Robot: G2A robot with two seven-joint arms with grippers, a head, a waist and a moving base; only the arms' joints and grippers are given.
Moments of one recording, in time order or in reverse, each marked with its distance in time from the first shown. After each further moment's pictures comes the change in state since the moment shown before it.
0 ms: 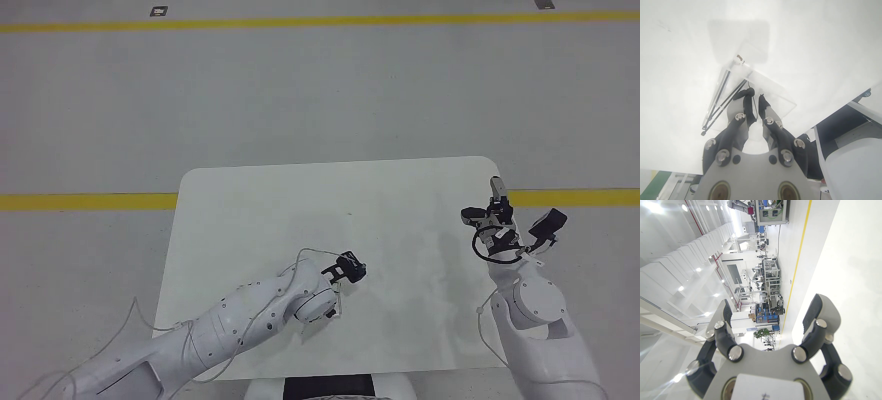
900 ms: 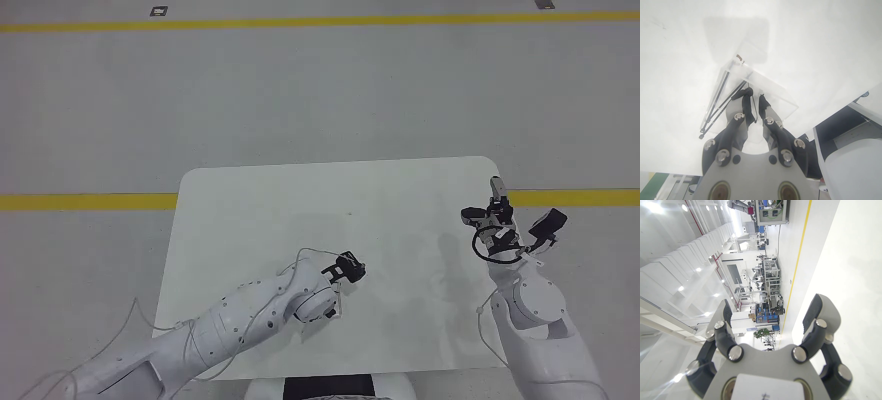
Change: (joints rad) left arm 0.000 -0.005 -0.003 0.023 -0.014 -0.006 0.008; right arm 0.000 0.000 0.000 0.000 0.000 0.000 0.000
